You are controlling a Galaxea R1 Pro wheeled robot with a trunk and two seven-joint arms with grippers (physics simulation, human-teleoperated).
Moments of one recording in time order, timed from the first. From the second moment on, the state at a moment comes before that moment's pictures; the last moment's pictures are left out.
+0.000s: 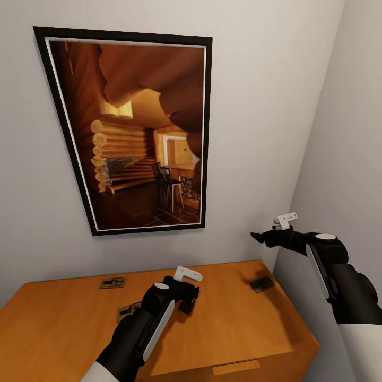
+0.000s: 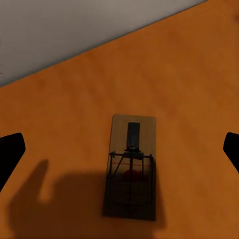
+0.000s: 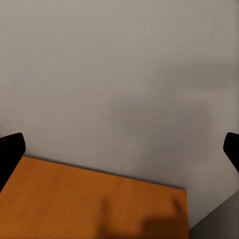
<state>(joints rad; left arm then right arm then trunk) -0.47 -0.17 -0.41 -1.19 0.05 0.76 0.08 -0.65 -0.25 -0.03 -1.42 0.07 0.78 0.54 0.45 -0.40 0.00</state>
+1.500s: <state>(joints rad) -0.47 -0.17 -0.41 -1.19 0.05 0.76 0.08 -0.65 -0.25 -0.03 -1.42 0.07 0.78 0.54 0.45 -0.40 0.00</state>
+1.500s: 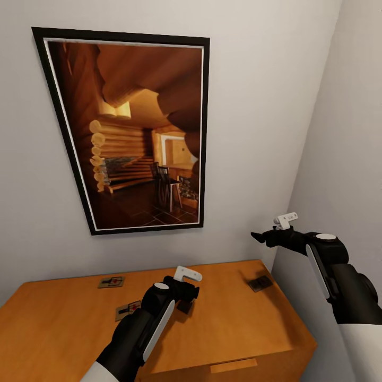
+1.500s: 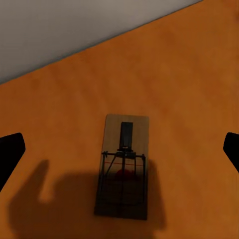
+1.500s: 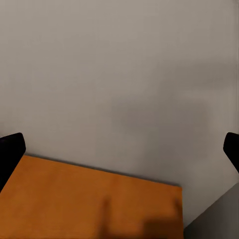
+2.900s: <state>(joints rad) -0.47 -0.17 -0.41 -1.19 0.05 0.76 0.07 -0.65 -0.25 -0.03 -1.42 0.07 0.78 0.54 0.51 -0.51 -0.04</state>
